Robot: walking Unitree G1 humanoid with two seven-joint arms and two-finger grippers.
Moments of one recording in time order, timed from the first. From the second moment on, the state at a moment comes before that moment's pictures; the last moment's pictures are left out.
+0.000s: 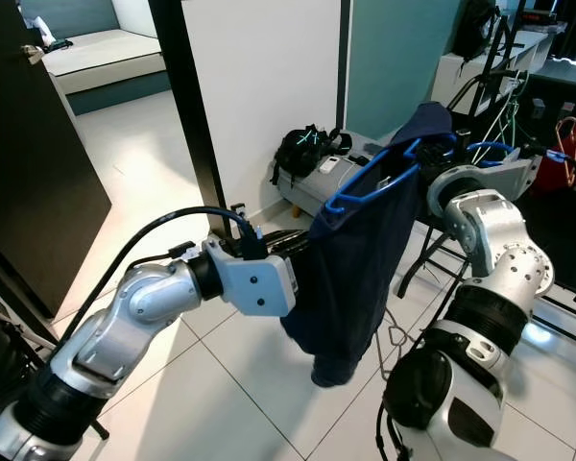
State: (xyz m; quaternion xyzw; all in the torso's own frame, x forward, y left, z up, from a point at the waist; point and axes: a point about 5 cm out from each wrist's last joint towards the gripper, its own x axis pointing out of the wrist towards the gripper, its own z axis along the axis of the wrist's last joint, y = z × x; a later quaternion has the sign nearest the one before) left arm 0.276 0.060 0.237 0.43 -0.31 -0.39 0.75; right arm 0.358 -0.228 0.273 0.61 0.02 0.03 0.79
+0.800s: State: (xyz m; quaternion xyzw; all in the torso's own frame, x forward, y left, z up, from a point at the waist) left arm 0.272 0.051 0.235 0.43 -0.32 -0.40 0.74; right arm 0.352 -0.207 0.244 0.48 0.15 0.01 0.86
